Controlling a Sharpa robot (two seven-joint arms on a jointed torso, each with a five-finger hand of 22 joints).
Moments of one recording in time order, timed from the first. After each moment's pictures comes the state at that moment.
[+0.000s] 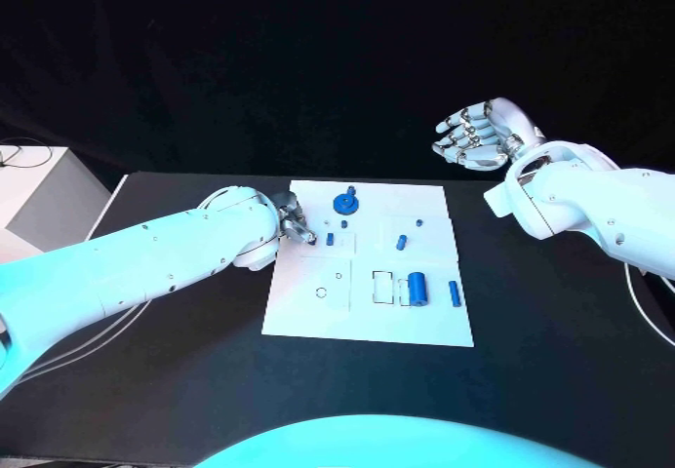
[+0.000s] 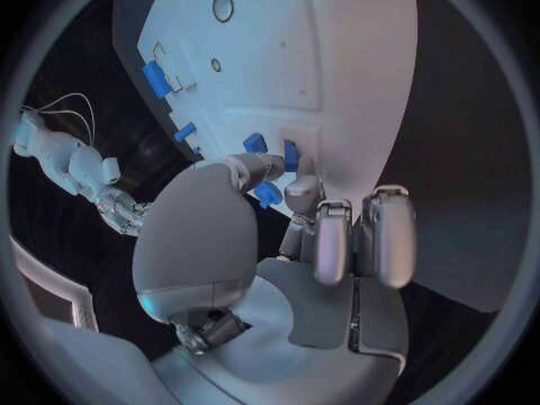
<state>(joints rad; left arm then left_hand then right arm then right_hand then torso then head) 1.14 -0.61 0.04 1.28 -1.19 -0.10 -0.57 1.24 -0.29 0.75 0.23 0.45 0.91 0.07 0.61 0.81 1.30 -0.02 1.16 0.92 1.46 -0.07 1.57 1.31 0.06 1.44 0.03 1.47 1.31 1.35 -0.79 -0.12 1.35 -0.84 -0.58 0.10 1.38 -0.26 0.46 0.23 0.30 0.87 0.21 0.24 0.28 1.09 0.14 0.20 0.13 1.15 0.09 0.17 0.54 0.18 1.14 0.20 0.07 0.21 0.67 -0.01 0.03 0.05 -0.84</state>
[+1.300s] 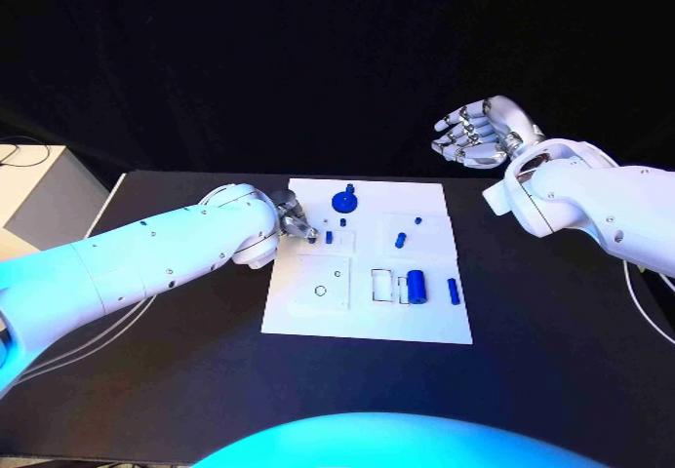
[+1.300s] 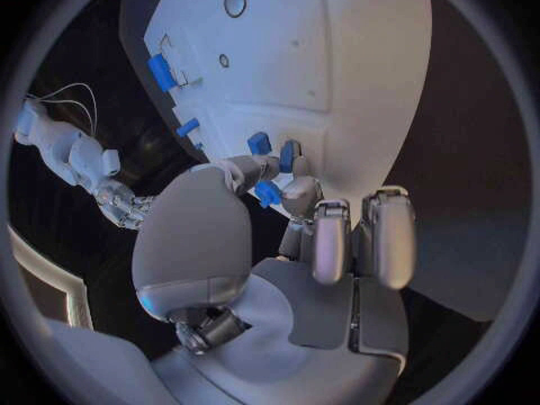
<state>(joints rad) 1.14 -0.61 0.04 1.26 -1.14 -0.10 -0.57 1.16 -0.29 0.72 0.20 0.45 0.92 0.05 0.62 0.91 1.32 -0.04 1.16 0.93 1.47 -0.09 1.57 1.31 0.06 1.45 0.02 1.47 1.31 1.35 -0.79 -0.12 1.35 -0.84 -0.58 0.10 1.38 -0.26 0.46 0.23 0.33 0.87 0.21 0.23 0.28 1.10 0.14 0.20 0.12 1.14 0.09 0.15 0.53 0.18 1.13 0.20 0.07 0.19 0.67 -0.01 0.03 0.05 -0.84</state>
